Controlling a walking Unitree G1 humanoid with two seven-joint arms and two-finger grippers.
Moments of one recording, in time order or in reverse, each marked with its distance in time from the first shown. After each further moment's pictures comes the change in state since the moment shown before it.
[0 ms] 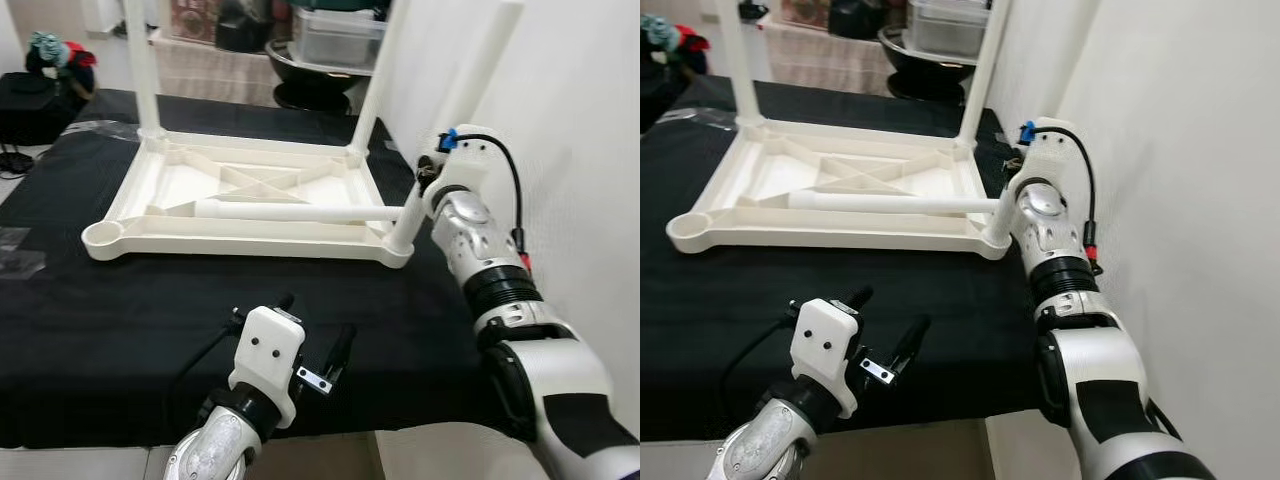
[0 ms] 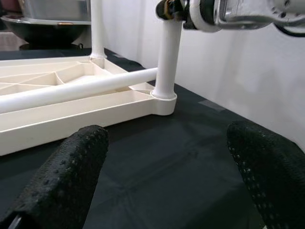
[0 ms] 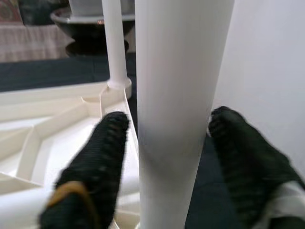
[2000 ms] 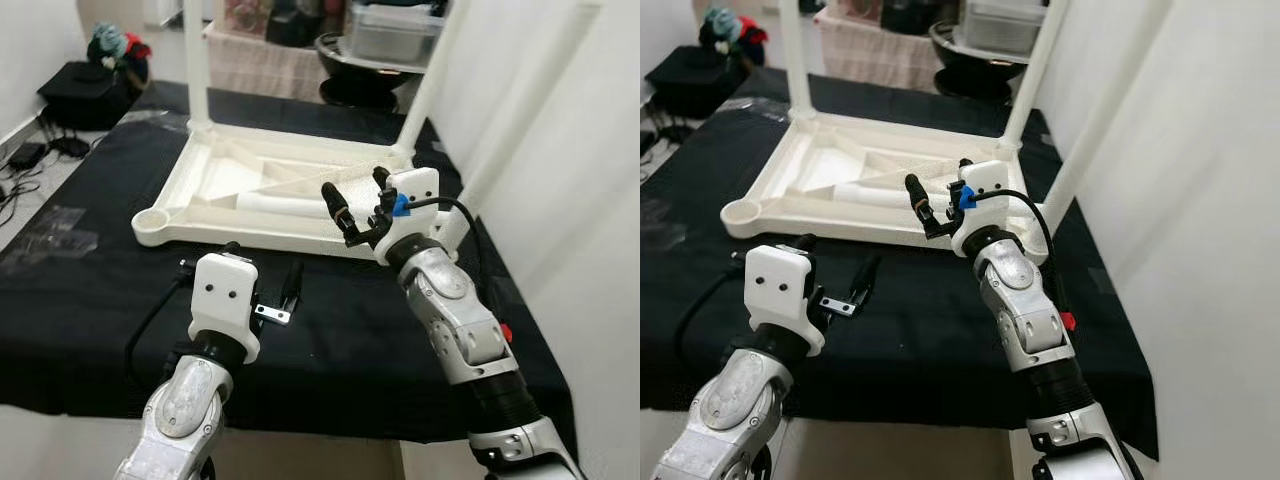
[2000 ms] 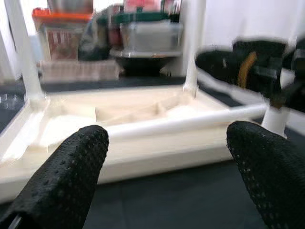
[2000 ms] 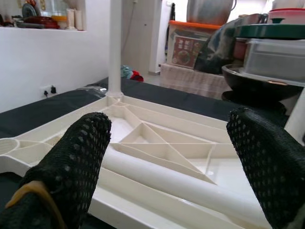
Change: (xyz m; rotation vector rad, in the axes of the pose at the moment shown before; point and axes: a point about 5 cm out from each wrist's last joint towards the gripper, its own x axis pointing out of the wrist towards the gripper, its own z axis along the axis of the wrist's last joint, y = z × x) left arm 0.020 0.053 0.038 0.106 -0.151 0.265; right arm -0.080 0.050 -0.010 -0.086 -0.269 0.599
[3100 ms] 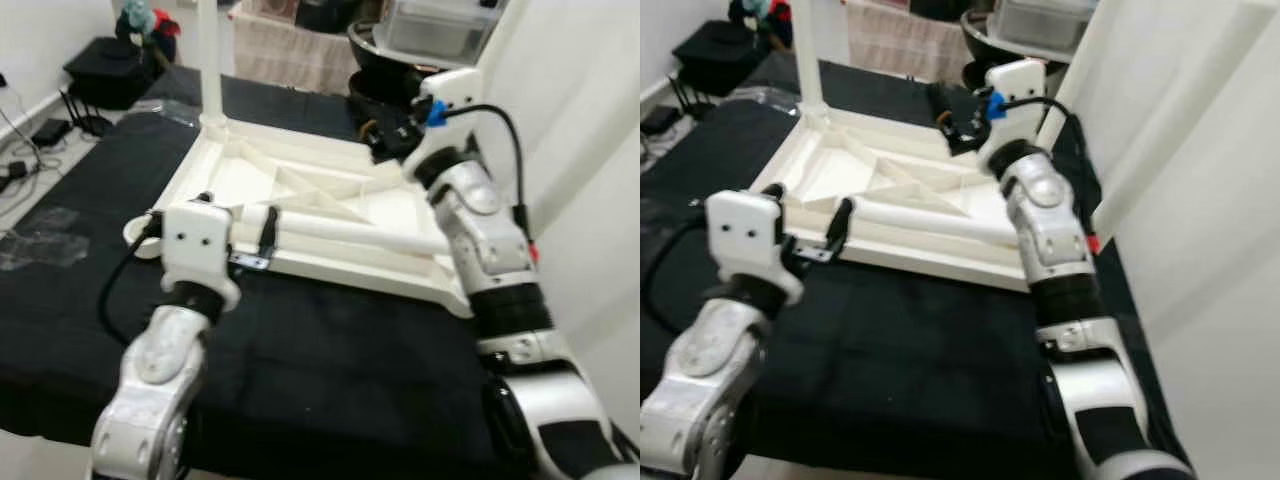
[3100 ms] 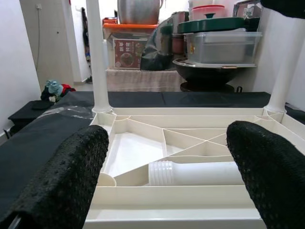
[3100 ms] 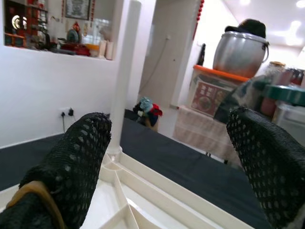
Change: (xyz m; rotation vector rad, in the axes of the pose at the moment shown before) left arm 0.011 0.025 0.008 0.038 -0.014 0.104; right arm 0.045 -0.030 0.064 -0.102 -0.148 0.045
